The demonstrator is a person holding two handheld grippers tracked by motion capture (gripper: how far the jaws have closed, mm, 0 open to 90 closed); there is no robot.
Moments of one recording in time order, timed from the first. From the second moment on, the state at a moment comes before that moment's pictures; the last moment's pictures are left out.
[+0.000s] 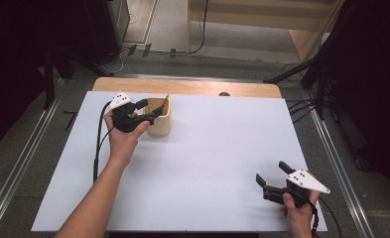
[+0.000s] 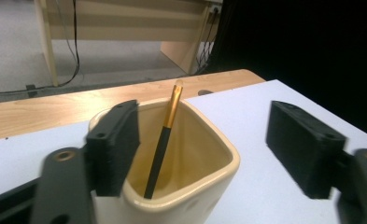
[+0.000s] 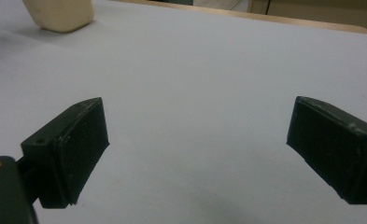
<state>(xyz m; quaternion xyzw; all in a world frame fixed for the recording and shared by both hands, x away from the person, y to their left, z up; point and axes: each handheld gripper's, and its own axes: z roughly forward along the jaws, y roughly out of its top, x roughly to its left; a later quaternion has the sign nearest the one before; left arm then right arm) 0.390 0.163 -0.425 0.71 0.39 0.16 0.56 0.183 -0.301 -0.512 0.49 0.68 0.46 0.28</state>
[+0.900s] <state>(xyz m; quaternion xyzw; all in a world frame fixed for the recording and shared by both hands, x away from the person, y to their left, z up) 0.332 0.200 -0.438 0.72 0.36 0.16 0.57 0.184 -0.298 -0.513 0.49 0.68 0.46 0.29</state>
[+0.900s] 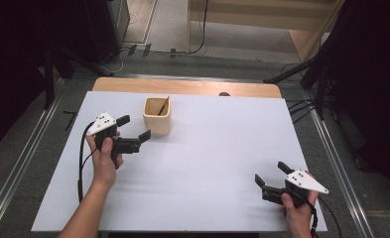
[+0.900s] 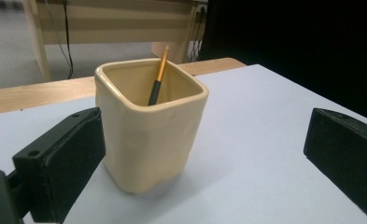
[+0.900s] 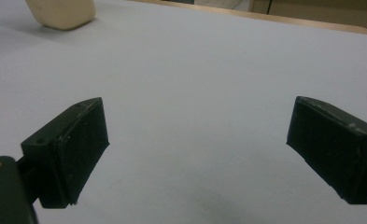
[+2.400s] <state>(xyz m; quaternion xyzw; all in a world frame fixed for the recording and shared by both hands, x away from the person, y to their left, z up) 0.243 0.279 -0.484 0.71 0.39 0.18 0.56 0.177 -0.300 -0.507 0.48 0.67 0.47 0.31</state>
